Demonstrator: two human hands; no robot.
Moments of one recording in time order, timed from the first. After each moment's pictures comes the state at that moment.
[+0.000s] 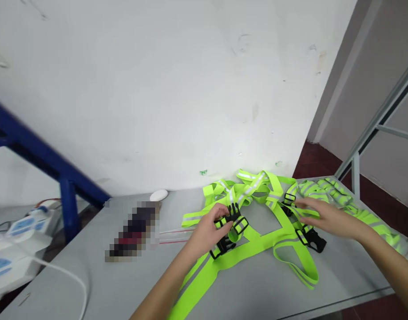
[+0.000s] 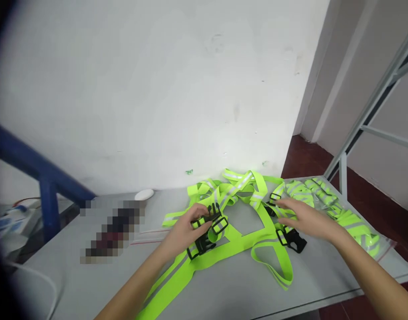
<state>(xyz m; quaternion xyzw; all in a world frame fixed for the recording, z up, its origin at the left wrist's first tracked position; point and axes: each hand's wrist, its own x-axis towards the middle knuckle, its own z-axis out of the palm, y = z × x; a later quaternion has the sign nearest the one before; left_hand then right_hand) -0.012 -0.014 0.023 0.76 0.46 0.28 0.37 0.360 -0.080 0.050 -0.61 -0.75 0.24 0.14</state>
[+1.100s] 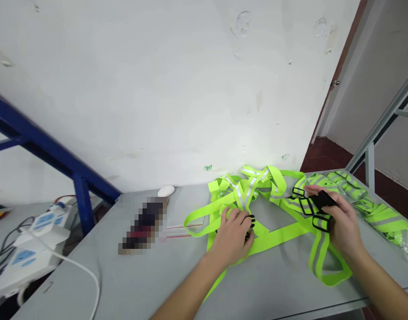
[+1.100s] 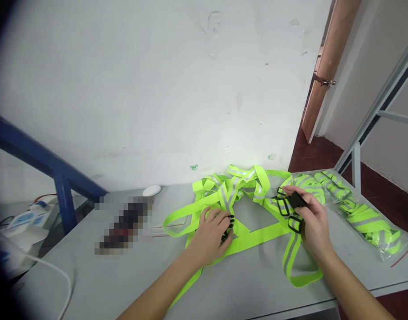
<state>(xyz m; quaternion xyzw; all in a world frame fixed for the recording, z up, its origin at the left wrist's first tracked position) 0.023 -0.043 -0.012 0.91 0.36 0.19 0.01 0.289 -0.101 0.025 -0.46 -0.41 0.34 0.71</state>
